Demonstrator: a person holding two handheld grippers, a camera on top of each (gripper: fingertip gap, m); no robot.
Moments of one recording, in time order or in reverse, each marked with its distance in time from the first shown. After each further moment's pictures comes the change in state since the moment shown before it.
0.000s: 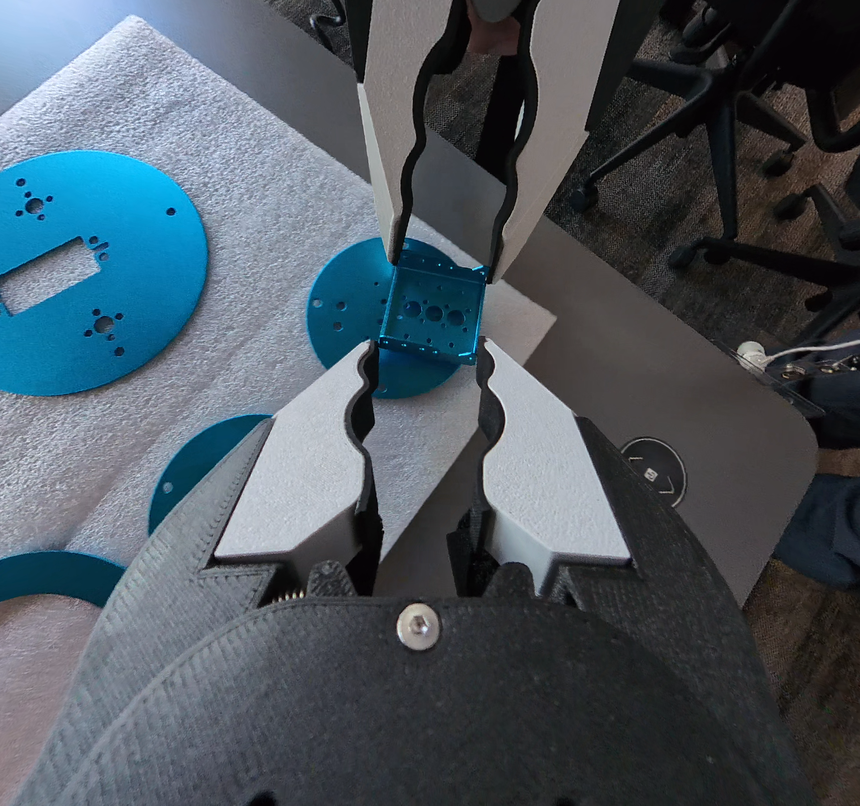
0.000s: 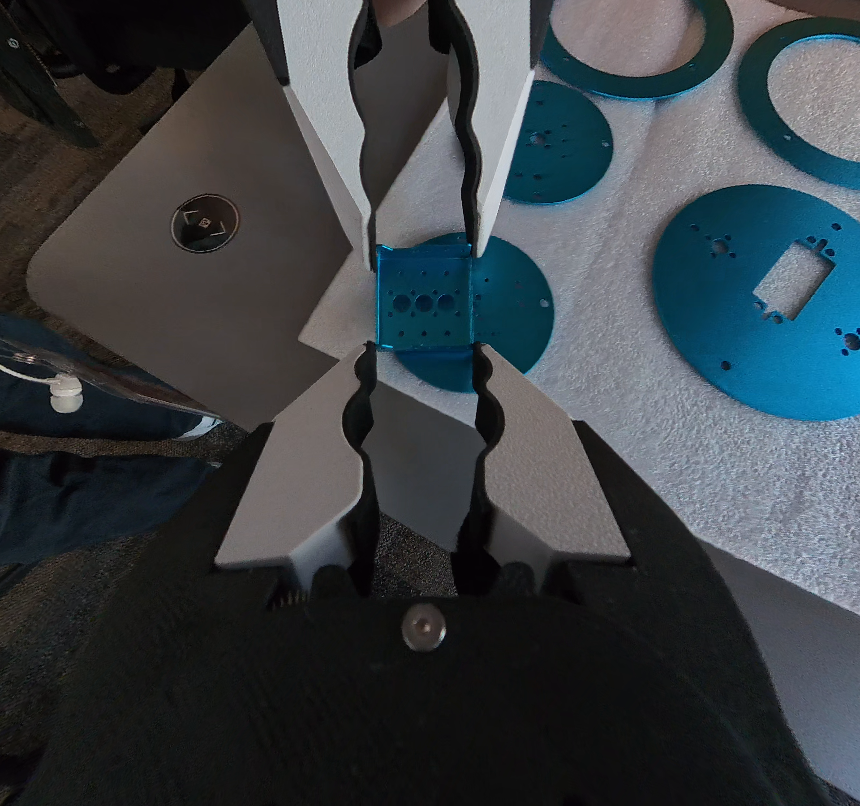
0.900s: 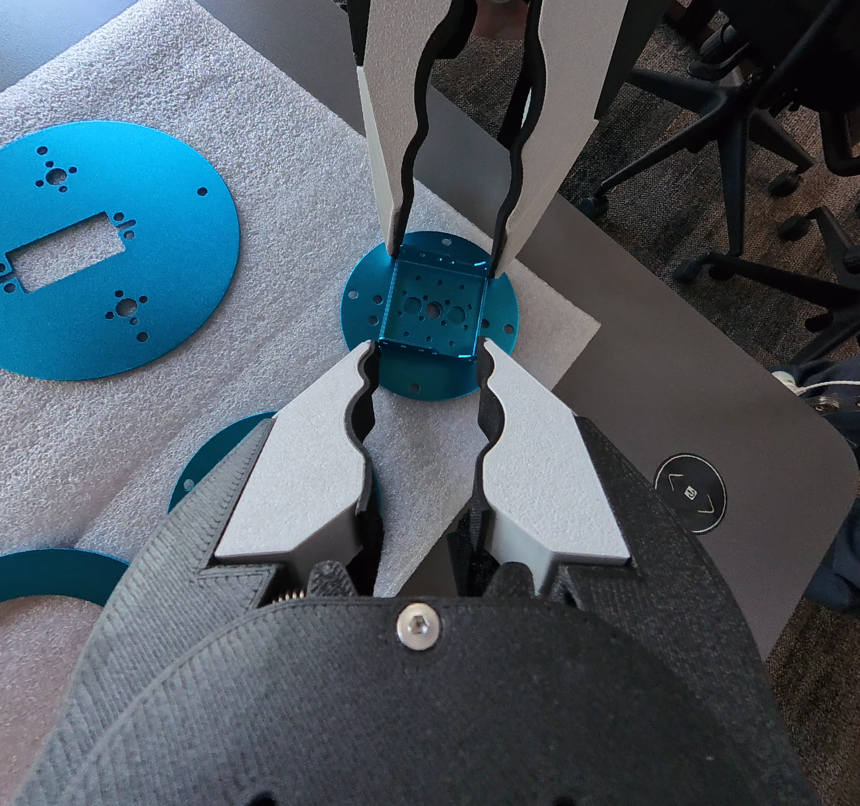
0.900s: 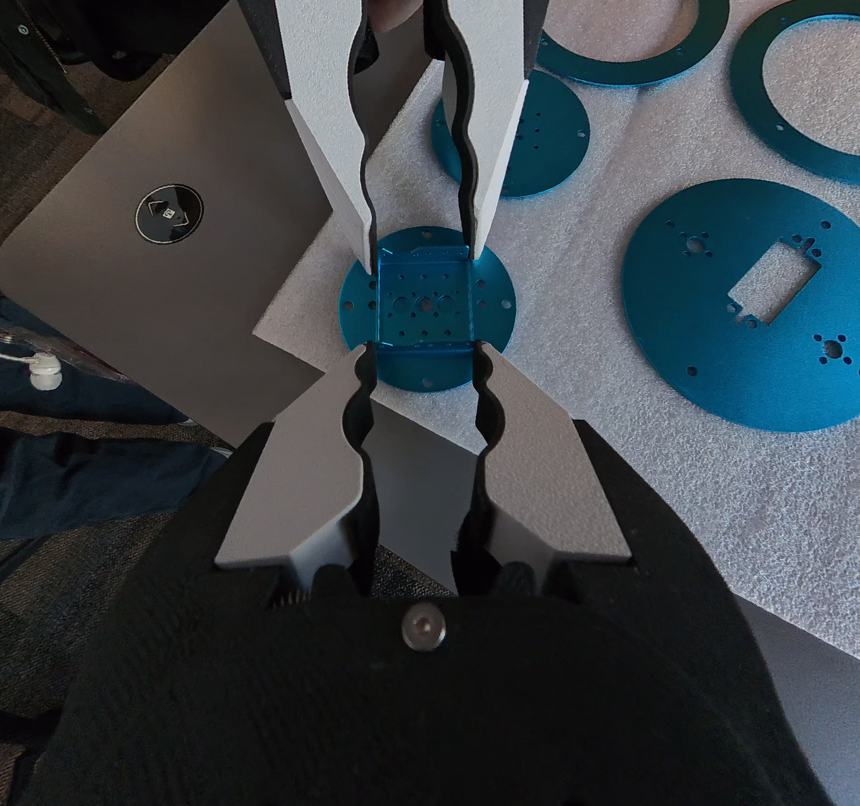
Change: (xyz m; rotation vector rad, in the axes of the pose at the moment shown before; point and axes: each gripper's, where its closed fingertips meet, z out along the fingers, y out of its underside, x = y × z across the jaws) left arm -0.019 0.004 0.007 0.001 -0.014 -0.055; right arm 0.019 0.003 0.003 -0.025 -0.043 -0.002
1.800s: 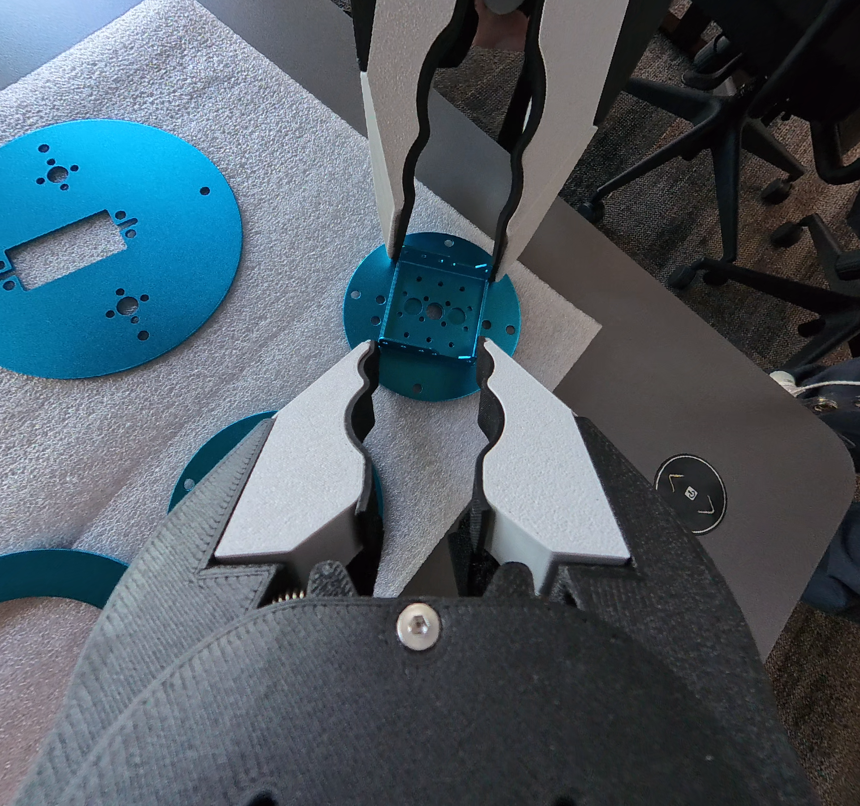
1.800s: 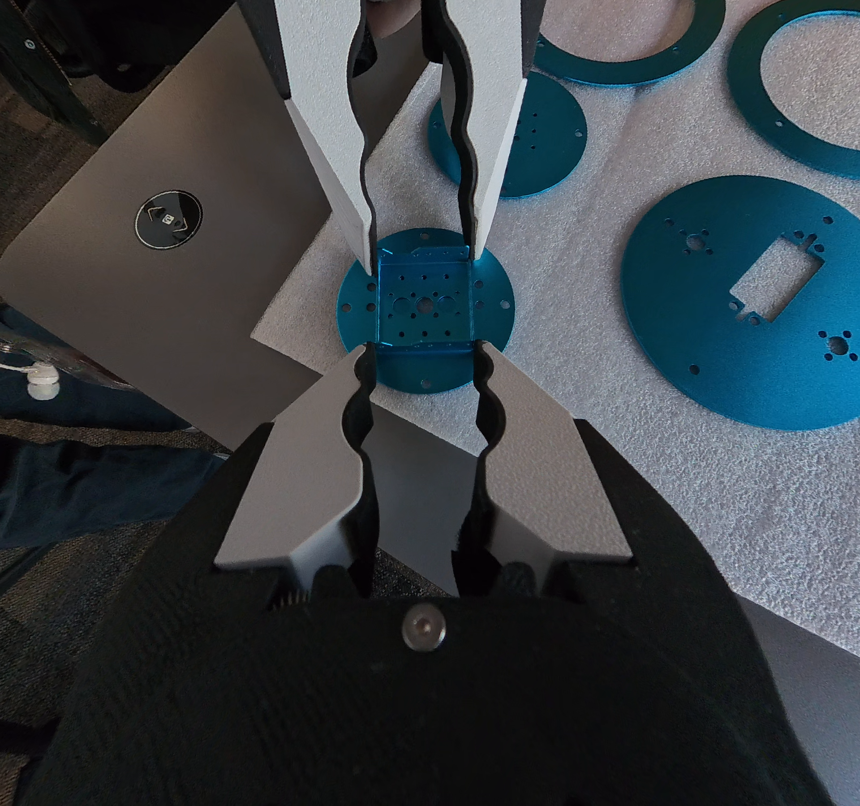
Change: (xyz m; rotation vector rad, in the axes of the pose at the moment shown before) left arm -0.001 0.000 0.000 0.011 0.007 -0.009; right arm 0.001 0.000 0.001 0.013 -0.002 0.015
